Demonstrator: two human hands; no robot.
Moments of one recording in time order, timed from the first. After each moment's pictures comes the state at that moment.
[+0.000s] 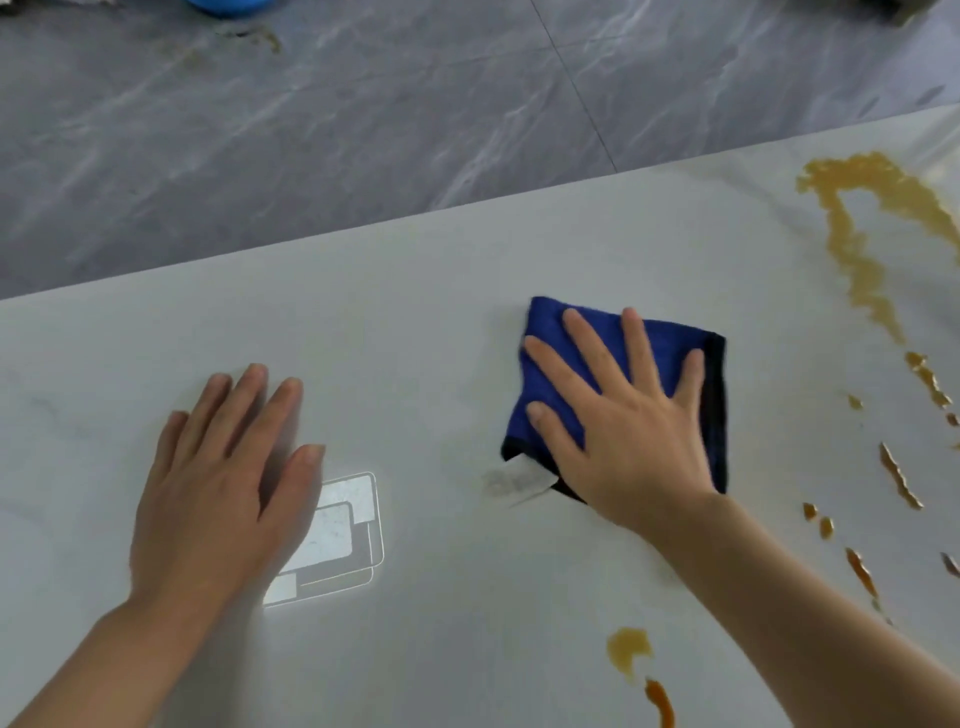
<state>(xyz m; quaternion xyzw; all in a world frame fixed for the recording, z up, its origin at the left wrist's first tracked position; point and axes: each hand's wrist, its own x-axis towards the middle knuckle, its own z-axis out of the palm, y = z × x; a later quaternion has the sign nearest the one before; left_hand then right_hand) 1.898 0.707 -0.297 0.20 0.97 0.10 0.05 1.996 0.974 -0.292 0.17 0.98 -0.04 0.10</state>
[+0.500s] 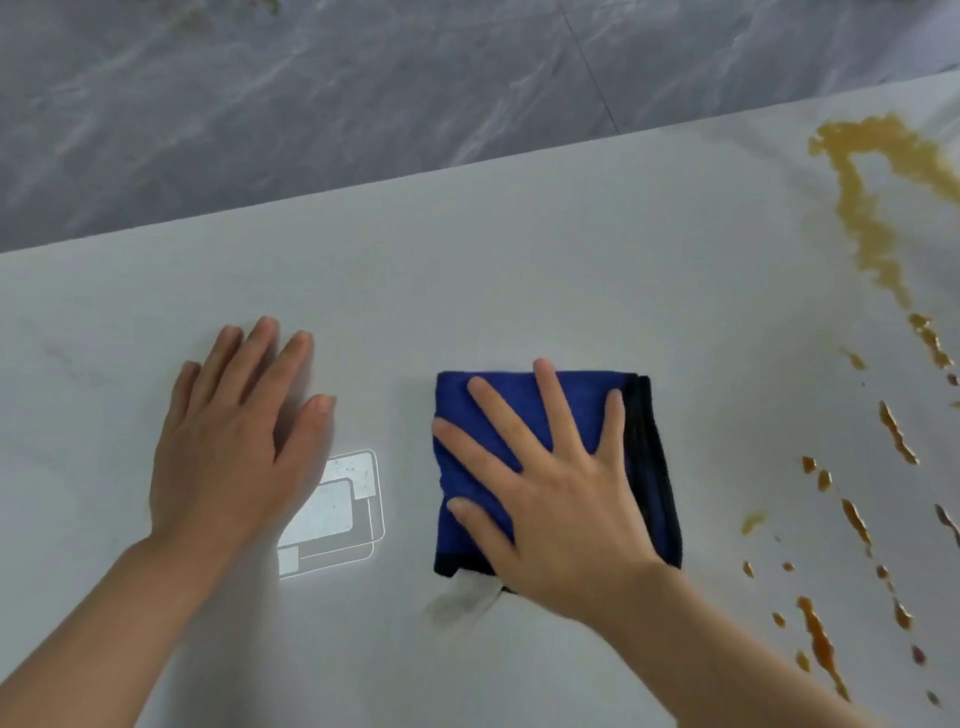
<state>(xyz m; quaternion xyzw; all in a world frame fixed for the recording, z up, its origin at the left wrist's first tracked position) 1.899 0.707 -0.295 0.21 0.97 0.09 0.06 2.035 0.902 -0.287 0.04 1.00 -0.04 0.08</state>
